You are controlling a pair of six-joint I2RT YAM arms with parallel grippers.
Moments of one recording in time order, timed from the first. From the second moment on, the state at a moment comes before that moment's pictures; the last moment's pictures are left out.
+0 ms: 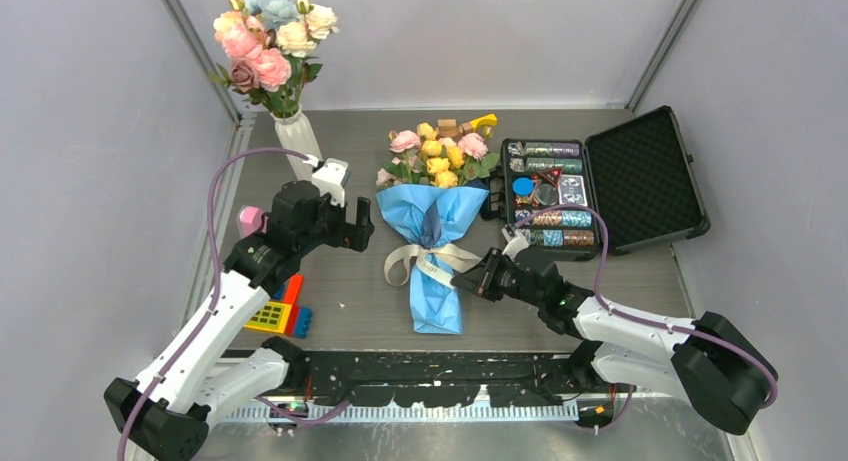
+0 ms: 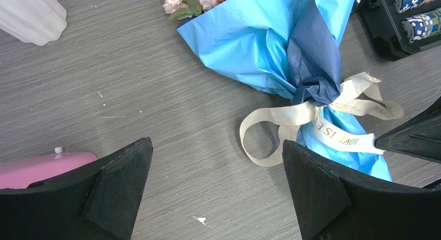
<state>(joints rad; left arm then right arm) -0.49 0.91 0.93 -0.55 -0.03 -0.13 0.76 1.04 0.26 0.39 -0.18 1.09</state>
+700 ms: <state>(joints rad) -0.49 0.80 0.72 -0.35 0.19 -0.64 0.77 1.06 0.44 0.38 -0.21 0.97</state>
